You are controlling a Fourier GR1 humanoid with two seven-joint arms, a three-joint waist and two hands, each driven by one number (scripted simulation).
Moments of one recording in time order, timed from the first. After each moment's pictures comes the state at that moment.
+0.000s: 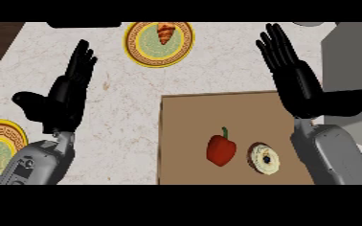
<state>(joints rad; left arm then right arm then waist) -0.27 0.37 -0.24 -1.64 0.20 0.42 0.16 -0.38 -0.30 0.19 -1.55 -0.39 -0.09 -0.07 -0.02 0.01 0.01</state>
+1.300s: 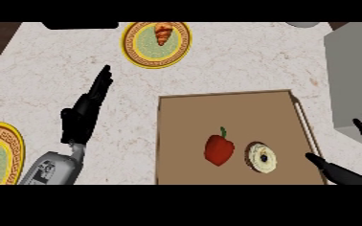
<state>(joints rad) -0.19 0.35 -0.30 -1.46 0.15 0.26 0.03 0.30 -0.41 -0.04 -1.78 -0.22 -0.37 -0.16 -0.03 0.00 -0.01</state>
